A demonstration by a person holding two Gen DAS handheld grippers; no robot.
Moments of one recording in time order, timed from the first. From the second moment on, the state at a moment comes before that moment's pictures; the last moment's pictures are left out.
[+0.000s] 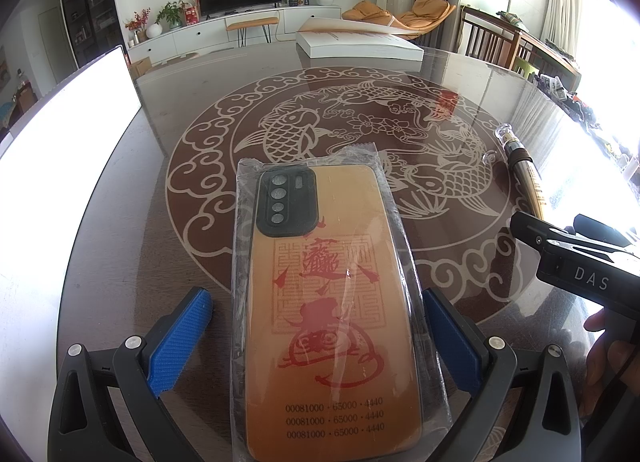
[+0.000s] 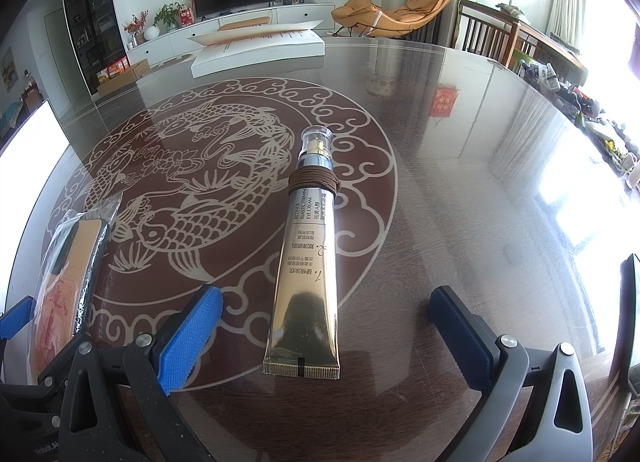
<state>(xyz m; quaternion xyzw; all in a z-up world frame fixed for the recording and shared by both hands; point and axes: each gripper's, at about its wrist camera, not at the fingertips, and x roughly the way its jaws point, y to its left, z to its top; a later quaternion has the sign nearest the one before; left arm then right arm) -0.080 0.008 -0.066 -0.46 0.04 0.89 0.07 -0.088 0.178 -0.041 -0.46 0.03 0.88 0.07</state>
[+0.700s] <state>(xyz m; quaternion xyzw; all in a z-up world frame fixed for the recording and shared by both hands) -0.066 -0.005 -0.057 -0.45 0.02 0.89 0.09 -0.106 0.198 -0.017 -0.50 0.07 0.86 0.02</state>
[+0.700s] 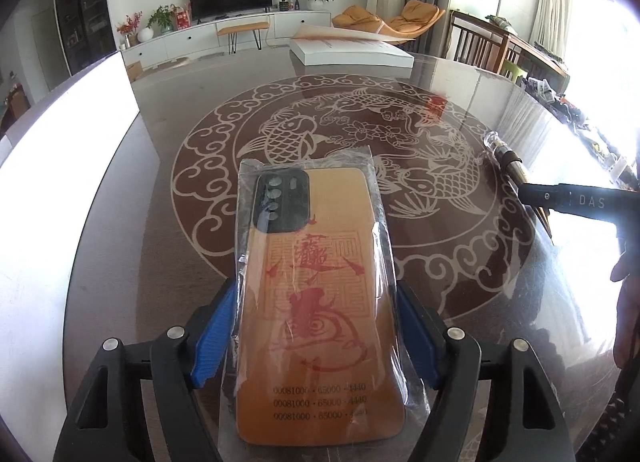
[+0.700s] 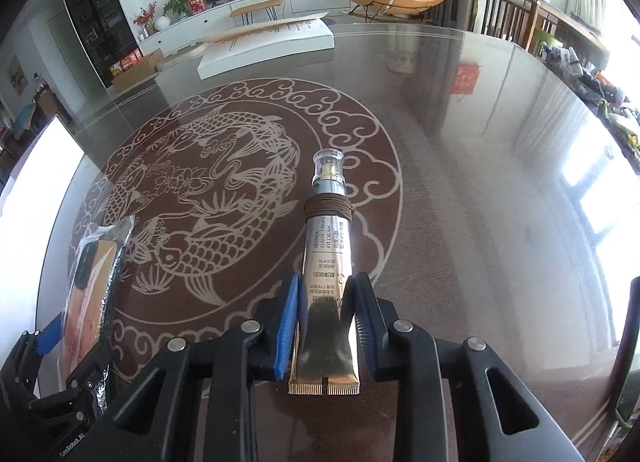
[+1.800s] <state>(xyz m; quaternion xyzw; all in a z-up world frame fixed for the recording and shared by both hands) 0.069 -0.264 0.111 -0.29 -0.08 0.95 -0.04 -0.061 0.026 -0.013 -0.55 -0.06 0.82 -0.16</state>
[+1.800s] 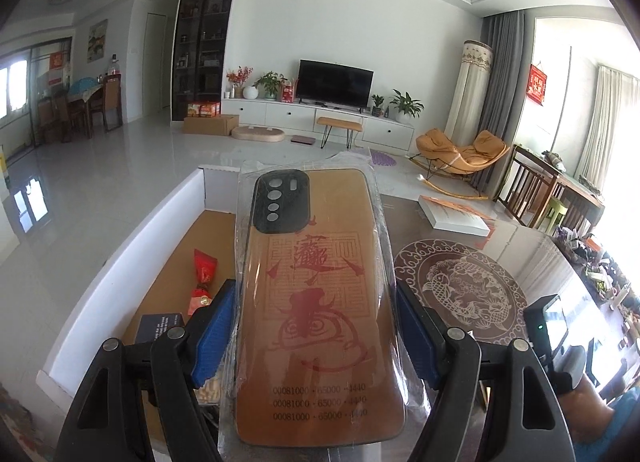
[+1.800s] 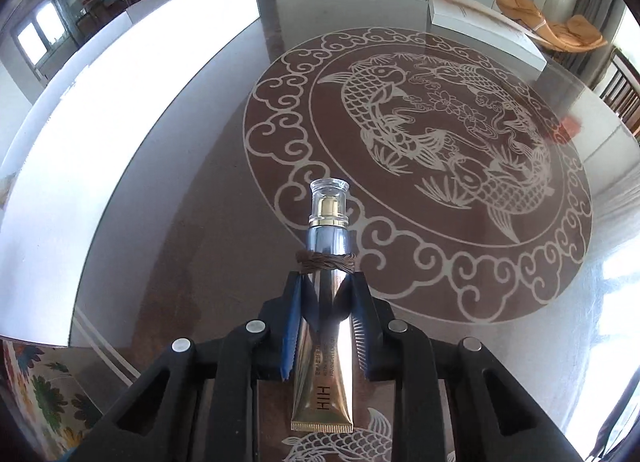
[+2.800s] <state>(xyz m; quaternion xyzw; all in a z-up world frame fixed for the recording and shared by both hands) 0.040 -0.318 0.064 -0.42 -0.02 0.88 -0.22 -0.003 -0.164 0.117 -0.44 -0.06 0.84 -0.32</state>
